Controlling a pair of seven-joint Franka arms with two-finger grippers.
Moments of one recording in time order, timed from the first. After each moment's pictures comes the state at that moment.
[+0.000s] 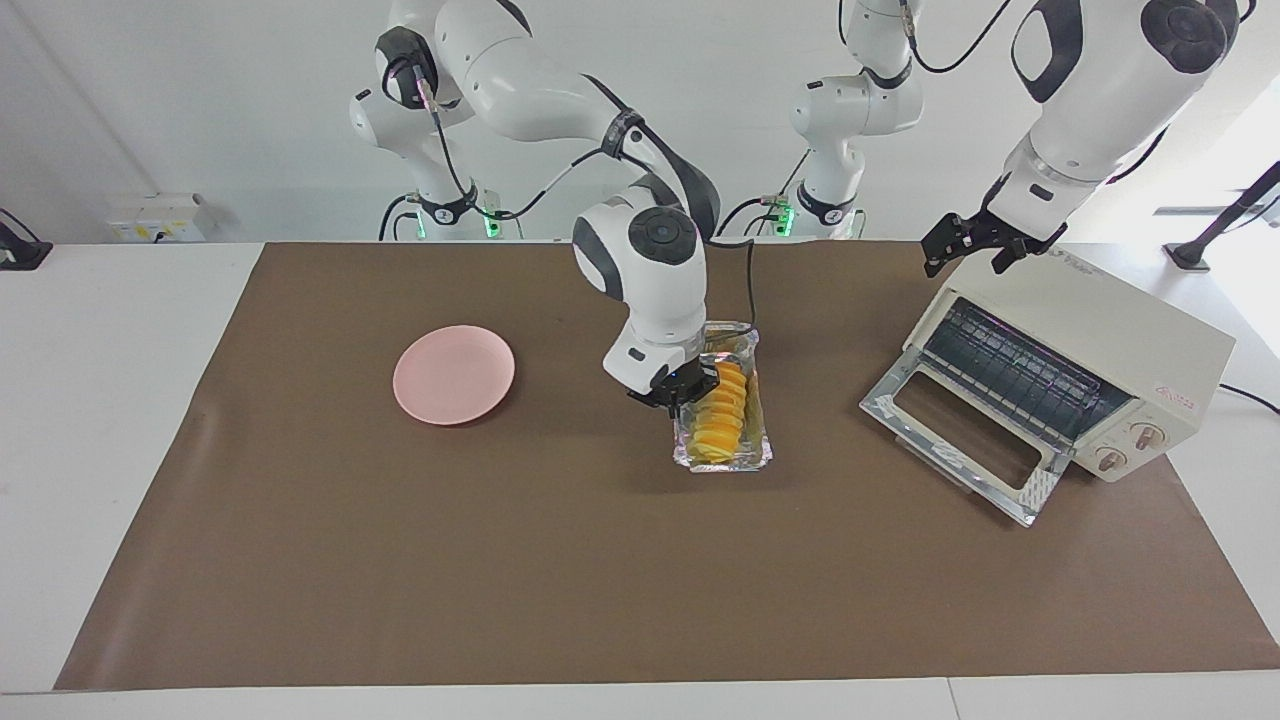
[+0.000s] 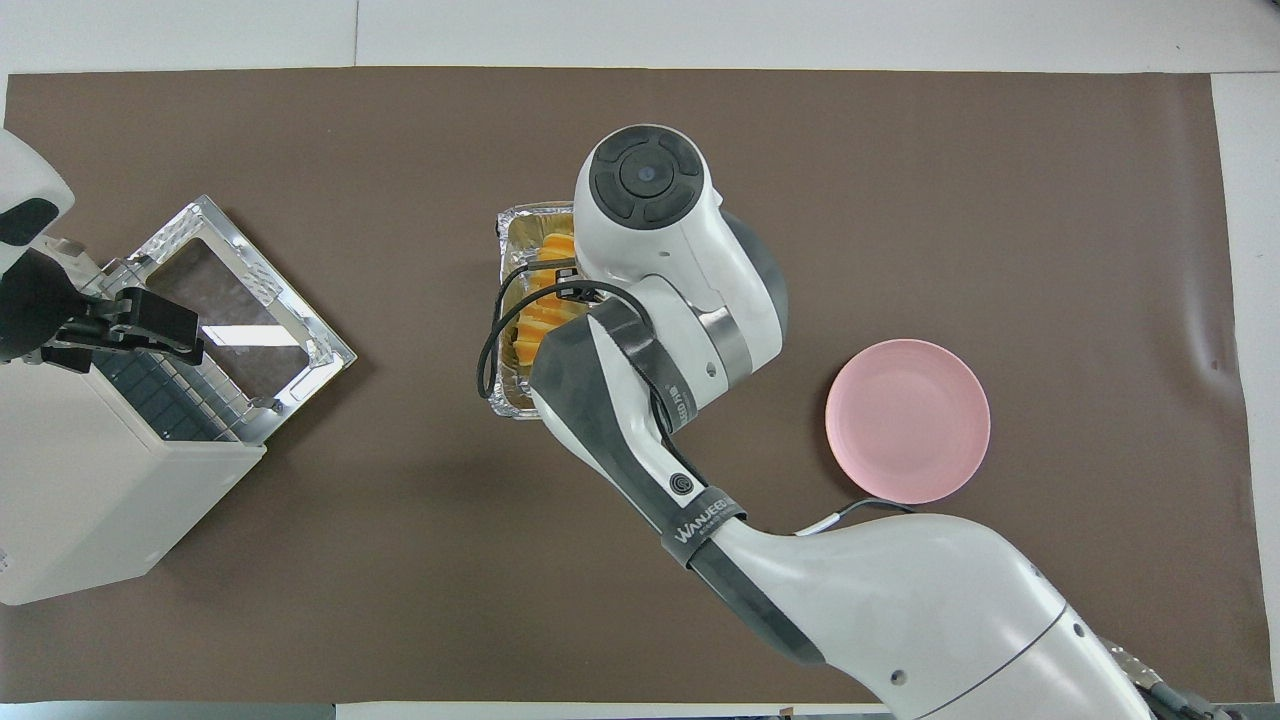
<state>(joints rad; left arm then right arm) 0.01 -0.01 -0.11 -1.63 -0.03 1.47 -0.08 0.60 0.61 0.01 -1.35 0.06 2.05 0.55</state>
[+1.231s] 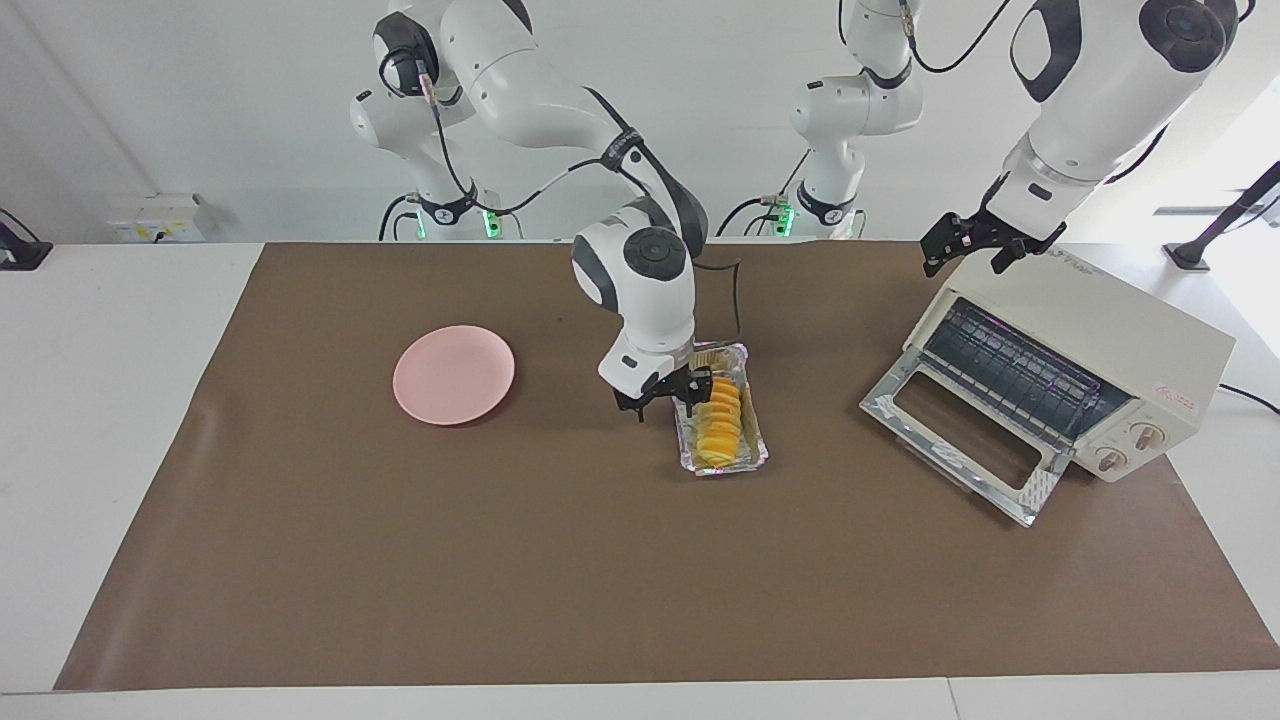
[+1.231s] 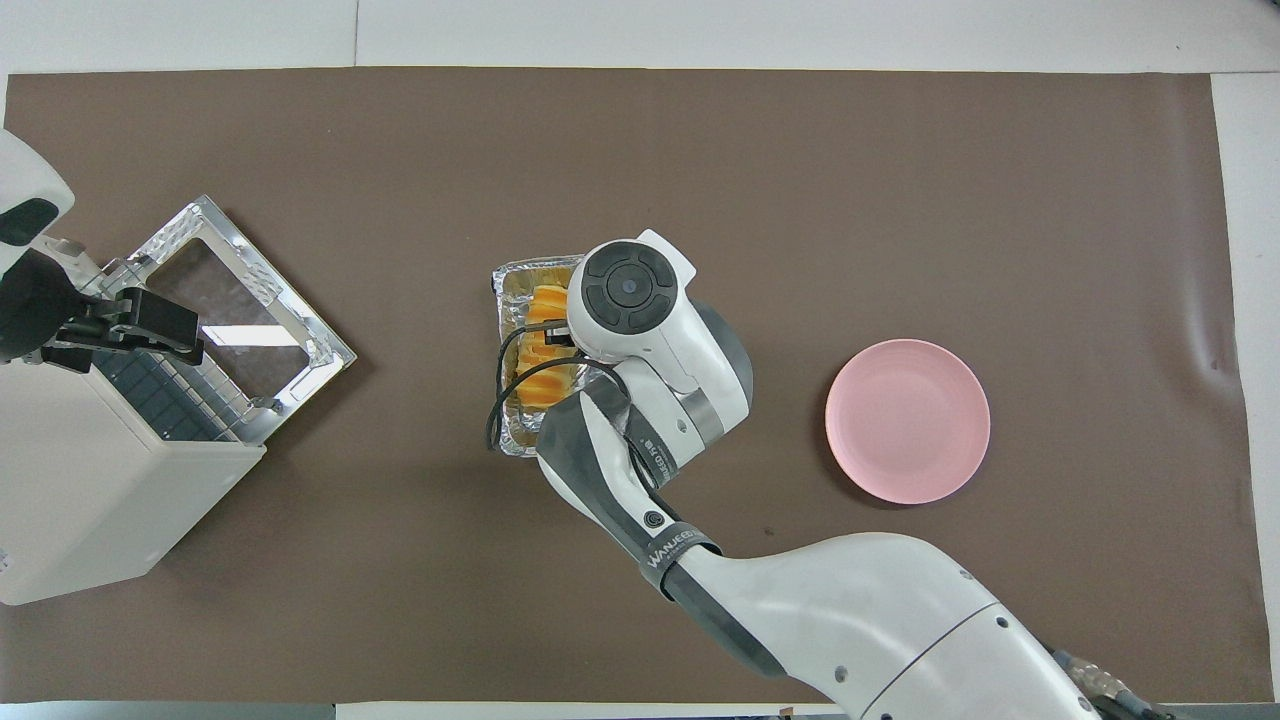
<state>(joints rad) 0.01 -0.02 -0.11 -1.63 -0.03 1.47 -0.08 0.59 0.56 -0.02 -1.48 0.06 2.09 0.55</state>
